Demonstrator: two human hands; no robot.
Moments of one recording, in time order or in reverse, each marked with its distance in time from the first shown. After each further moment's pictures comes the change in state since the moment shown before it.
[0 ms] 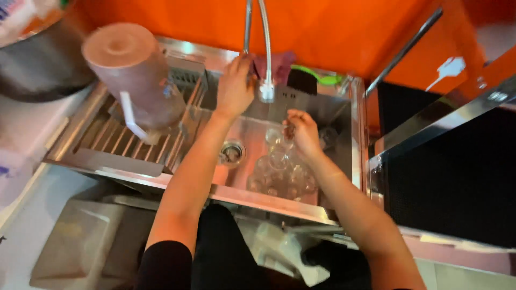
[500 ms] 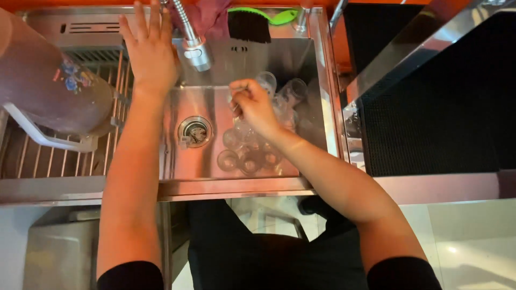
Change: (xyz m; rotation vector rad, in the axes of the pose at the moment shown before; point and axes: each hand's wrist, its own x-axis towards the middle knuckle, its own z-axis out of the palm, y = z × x) left_hand -0.002 -0.033 0.026 0.481 -0.291 0.182; right_hand -0.012 0.026 -0.007 -0.161 -0.104 -0.079
